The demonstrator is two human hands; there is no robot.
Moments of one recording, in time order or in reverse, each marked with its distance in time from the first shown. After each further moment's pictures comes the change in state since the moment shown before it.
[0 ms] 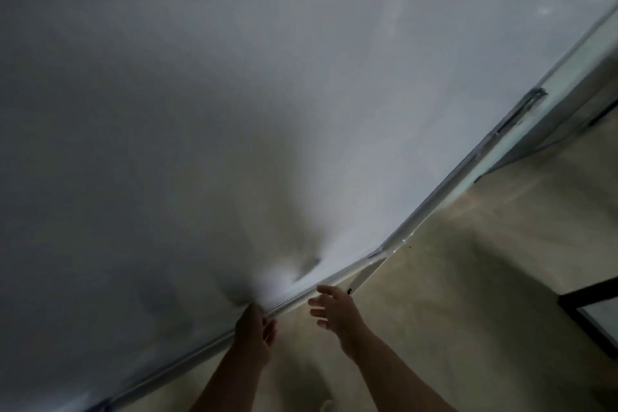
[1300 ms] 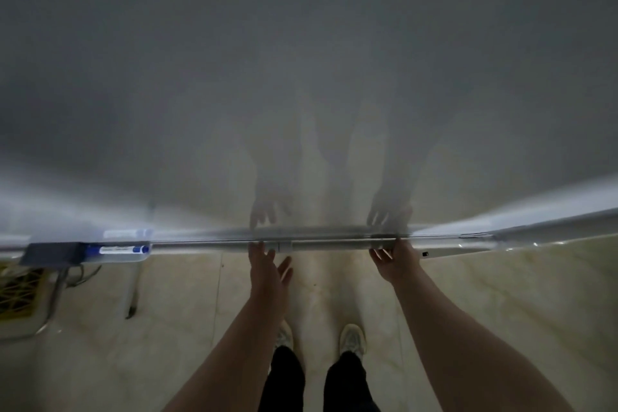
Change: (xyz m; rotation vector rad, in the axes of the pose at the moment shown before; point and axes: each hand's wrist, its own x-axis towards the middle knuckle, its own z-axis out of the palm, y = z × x) left_hand 0.063 -0.078 0.030 -0.359 0.373 0.254; right_hand 0.232 0.075 -0.061 0.548 0.064 0.469
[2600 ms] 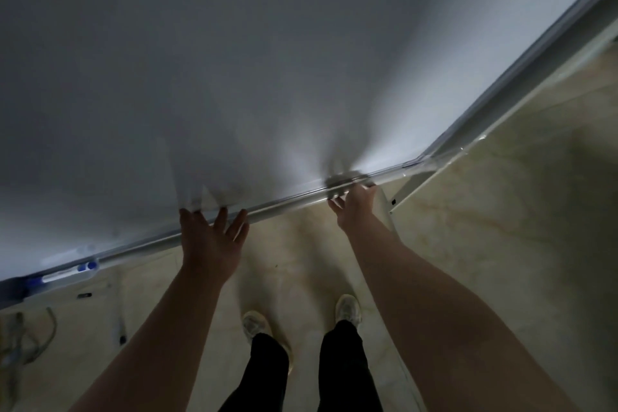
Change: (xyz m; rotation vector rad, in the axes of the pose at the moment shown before) left_hand -0.054 -0.082 0.059 0.122 -0.376 0.104; right_hand 0.006 -0.065 -0.121 0.186 -0.098 -0.263
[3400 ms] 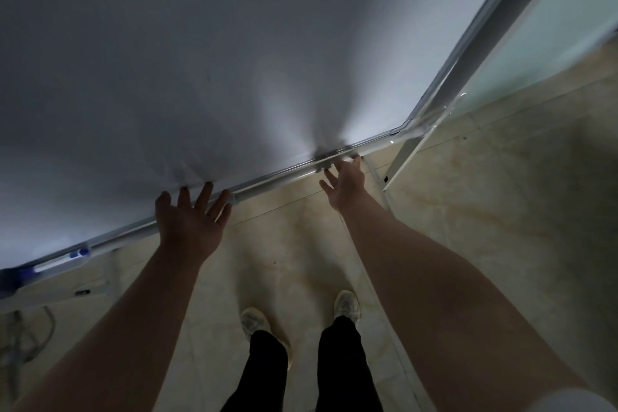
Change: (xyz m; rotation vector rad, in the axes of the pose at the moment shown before) left_hand 0.029 0.023 0.015 -0.052 0.012 0.001; right_hand 0.001 -0.028 0.028 0.010 -0.093 0.086
